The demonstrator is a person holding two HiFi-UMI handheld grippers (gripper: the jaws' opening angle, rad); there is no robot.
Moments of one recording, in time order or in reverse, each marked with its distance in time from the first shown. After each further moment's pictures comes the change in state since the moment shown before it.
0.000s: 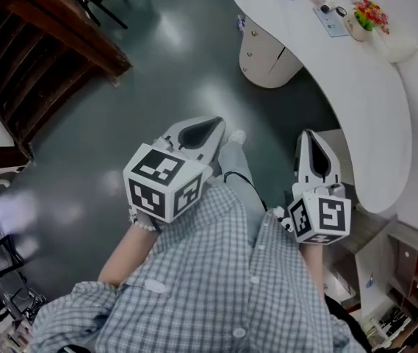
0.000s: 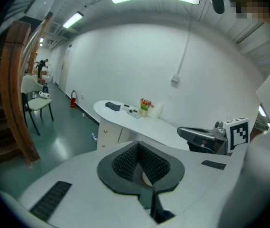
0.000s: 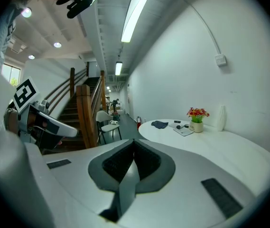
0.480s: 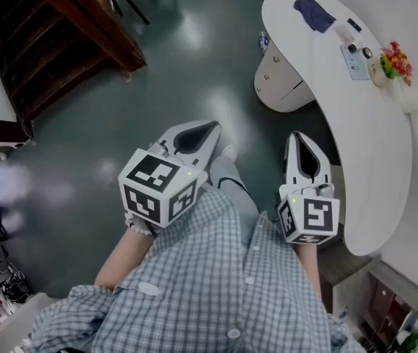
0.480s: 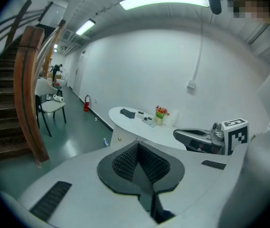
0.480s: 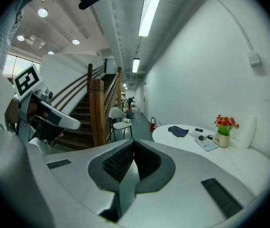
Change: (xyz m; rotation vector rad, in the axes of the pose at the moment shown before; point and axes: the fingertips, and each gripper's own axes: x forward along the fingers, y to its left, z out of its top) left arm 0.008 0.067 0.038 -0.060 -0.062 0.139; right arm 0.100 0.031 0.026 -0.134 0.009 0.186
